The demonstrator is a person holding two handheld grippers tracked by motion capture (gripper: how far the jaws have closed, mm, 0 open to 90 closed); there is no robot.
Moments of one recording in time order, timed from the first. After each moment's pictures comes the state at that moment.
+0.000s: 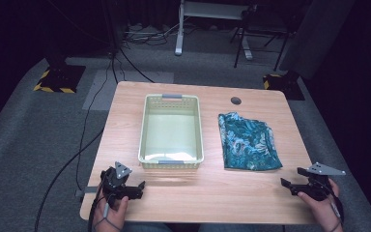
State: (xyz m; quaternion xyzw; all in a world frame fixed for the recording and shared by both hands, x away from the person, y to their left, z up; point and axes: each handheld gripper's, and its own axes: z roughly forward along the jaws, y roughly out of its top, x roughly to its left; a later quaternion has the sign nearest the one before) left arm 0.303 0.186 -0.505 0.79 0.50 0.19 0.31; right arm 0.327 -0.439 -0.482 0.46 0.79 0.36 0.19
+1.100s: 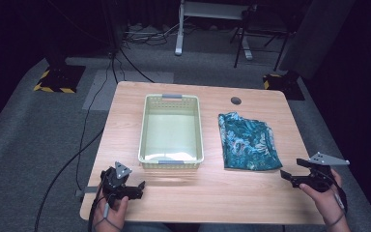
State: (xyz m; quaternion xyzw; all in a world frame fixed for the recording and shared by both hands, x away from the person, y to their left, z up) left arm 0.303 0.186 -0.505 0.78 0.50 0.19 0.31; right arm 0.338 -0.424 -0.441 0.44 0.79 0.37 0.19
